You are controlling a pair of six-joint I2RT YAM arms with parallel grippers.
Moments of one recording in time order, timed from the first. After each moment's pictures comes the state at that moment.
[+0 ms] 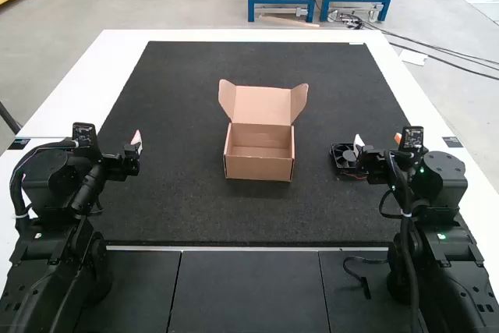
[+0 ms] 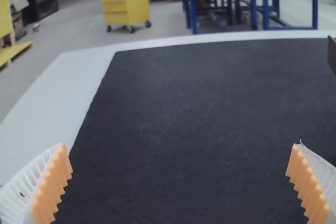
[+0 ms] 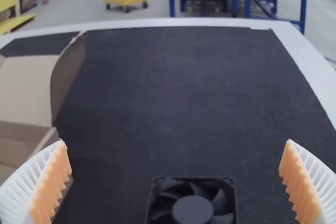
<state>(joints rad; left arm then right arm) 0.09 0.01 0.01 -0.02 0.10 0.09 0.06 0.01 0.00 -0.08 -0.10 0.02</state>
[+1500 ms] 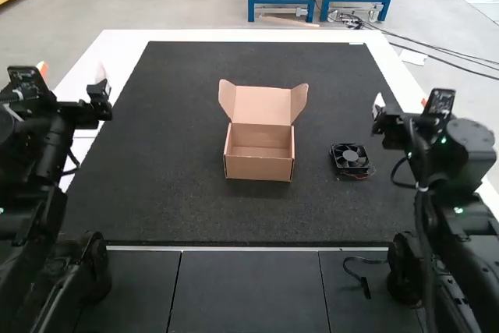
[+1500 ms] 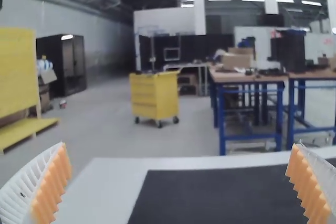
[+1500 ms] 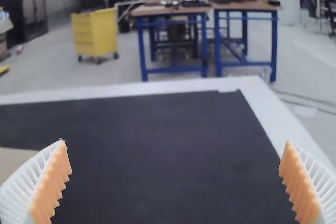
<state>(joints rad) 0.09 0.20 0.35 0.15 0.00 0.04 0.06 0.25 0.26 0.06 0.02 0.05</state>
